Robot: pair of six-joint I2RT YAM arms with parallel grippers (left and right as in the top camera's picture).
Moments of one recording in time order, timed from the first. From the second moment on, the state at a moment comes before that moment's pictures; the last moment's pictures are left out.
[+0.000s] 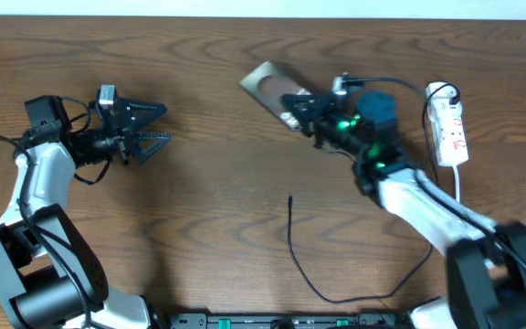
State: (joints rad) left arm 0.40 1.72 1.09 -0.60 1.40 -0.36; right arm 0.38 1.64 0.86 0.58 -0.56 1.50
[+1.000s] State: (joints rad) left arm 0.16 1.72 1.09 0.03 1.06 -0.85; right arm 0.56 1.92 0.86 1.09 -0.44 1.75
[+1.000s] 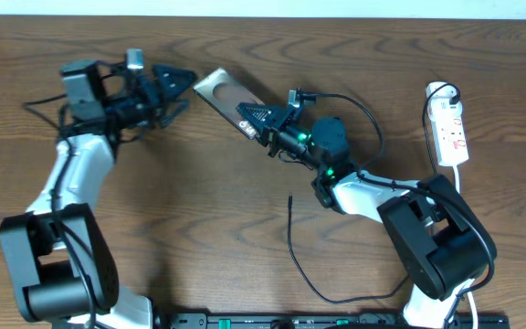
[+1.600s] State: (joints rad) left arm 0.04 1.72 1.09 0.19 0.84 -1.22; right arm 0.64 1.92 0.86 1.09 -0.15 1.90
